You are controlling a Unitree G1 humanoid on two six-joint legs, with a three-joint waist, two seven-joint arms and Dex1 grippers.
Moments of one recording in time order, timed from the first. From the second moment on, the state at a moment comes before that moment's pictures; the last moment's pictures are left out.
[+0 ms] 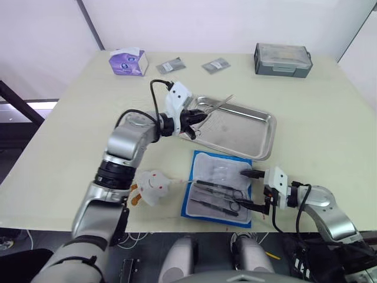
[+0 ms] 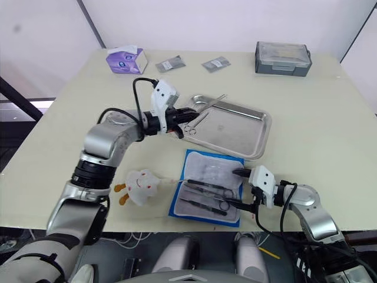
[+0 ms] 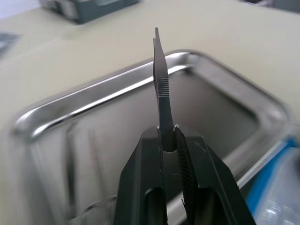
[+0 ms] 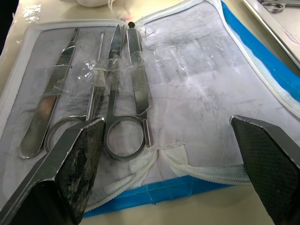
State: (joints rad) left arm -0.76 0.42 -0.15 0.08 -0.29 0.74 -0.62; right arm -0.05 -0.55 0.21 -0.06 0.25 0.04 1.00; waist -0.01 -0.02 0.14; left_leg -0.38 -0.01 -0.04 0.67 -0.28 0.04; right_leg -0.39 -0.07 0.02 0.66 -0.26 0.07
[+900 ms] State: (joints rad) left arm -0.75 0.19 -0.13 0.28 -0.14 0.81 -0.28; right arm -0.05 -0.54 0.21 -0.06 0.25 0.04 1.00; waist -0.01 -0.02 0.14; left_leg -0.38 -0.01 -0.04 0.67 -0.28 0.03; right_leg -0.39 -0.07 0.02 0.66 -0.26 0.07
